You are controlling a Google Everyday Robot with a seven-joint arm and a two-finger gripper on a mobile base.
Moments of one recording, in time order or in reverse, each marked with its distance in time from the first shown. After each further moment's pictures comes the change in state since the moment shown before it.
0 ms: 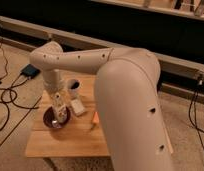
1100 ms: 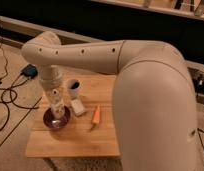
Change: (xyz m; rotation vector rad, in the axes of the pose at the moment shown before) arm 0.023 0.011 -0.057 0.007 -0.079 0.030
